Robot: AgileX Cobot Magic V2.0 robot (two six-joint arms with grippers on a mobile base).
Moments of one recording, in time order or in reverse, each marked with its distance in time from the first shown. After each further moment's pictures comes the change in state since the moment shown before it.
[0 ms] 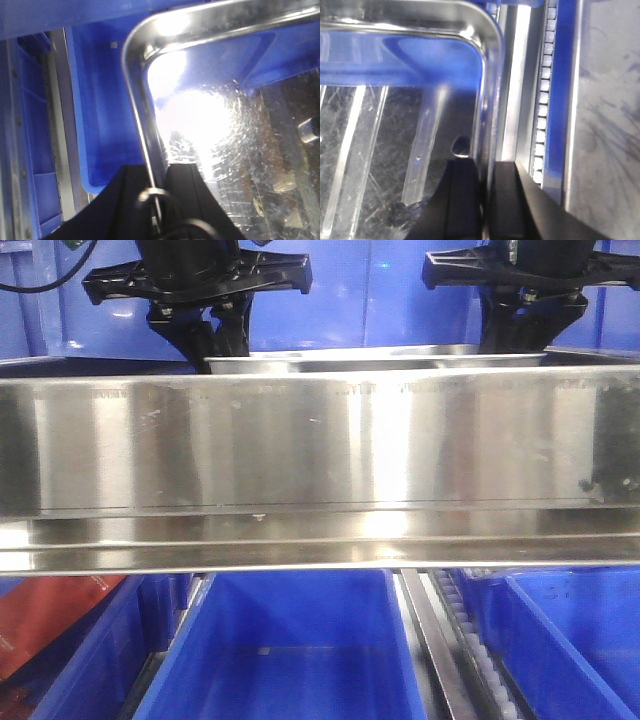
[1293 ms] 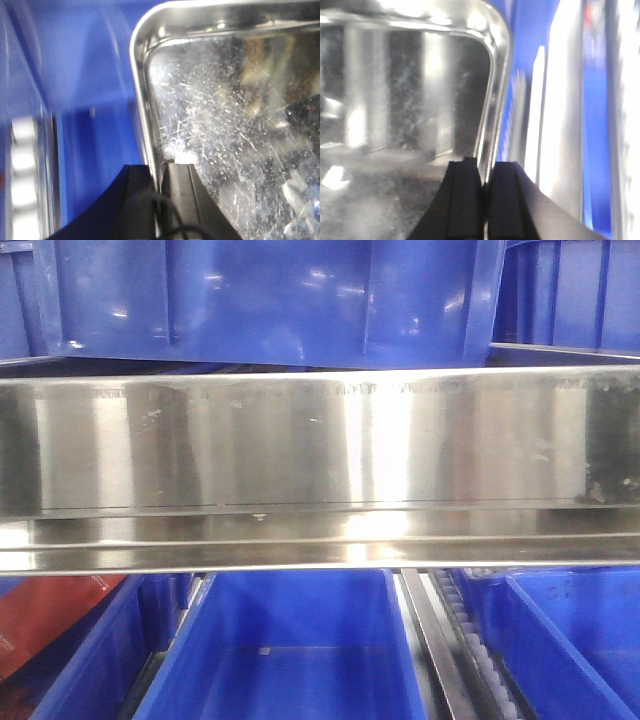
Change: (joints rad) left arm -0.004 -0.237 -0.126 -0.005 0.046 -0.002; right arm 0.003 -0.356 0.004 0.020 -0.078 -0.004
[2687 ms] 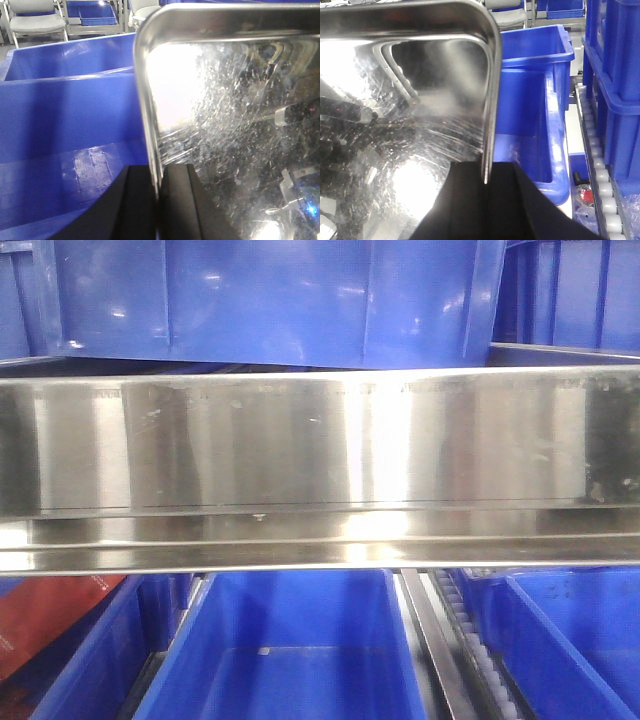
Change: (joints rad) left arm 0.012 -0.018 -0.001 0.207 -0.482 0.000; right arm -0.014 -0.017 0.002 -0.055 -0.473 -0.006
